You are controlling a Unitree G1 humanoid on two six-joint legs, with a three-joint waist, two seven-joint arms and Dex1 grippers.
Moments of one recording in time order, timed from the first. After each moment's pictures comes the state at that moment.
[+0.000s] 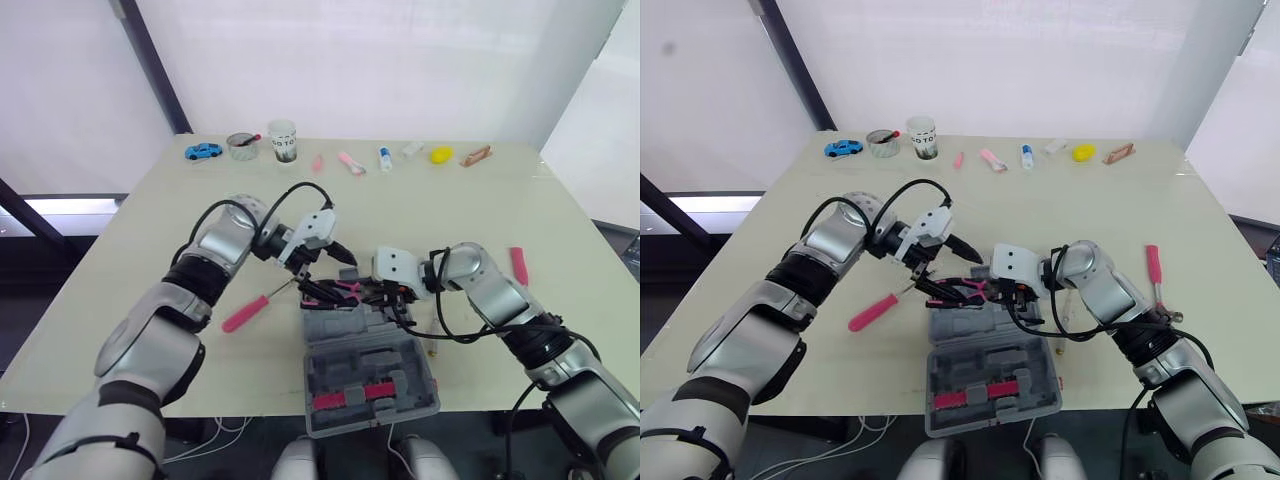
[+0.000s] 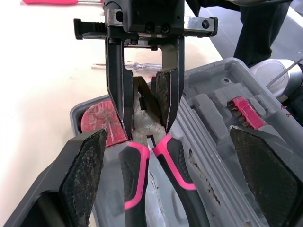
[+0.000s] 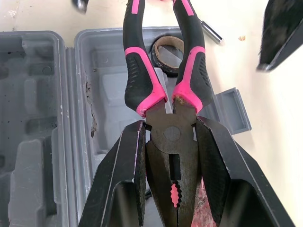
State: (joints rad) left arm -1.06 0.66 -0.56 0.64 -0.33 0.05 -1.57; right arm -0.76 -0.46 0.48 0.13 -0.03 0.35 1.09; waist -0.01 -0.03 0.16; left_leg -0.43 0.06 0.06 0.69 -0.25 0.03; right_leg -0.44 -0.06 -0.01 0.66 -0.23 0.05
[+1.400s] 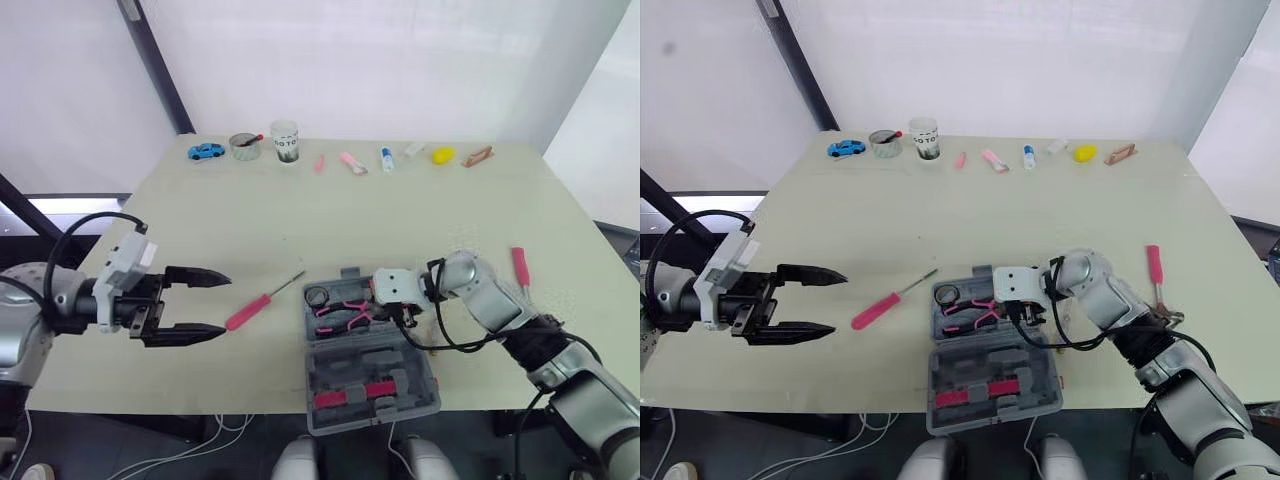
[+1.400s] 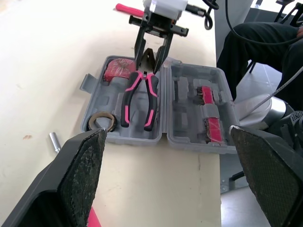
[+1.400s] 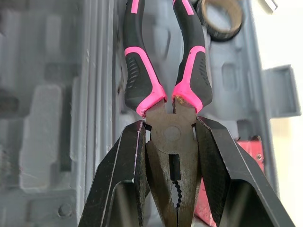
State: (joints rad) left arm -0.21 1.13 0.19 0.11 -0.69 0.23 -1.56; right arm -0.75 -0.46 0.56 0.21 -0.20 0.19 1.16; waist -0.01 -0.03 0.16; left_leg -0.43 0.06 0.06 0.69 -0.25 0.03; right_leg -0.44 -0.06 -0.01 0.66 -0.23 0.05
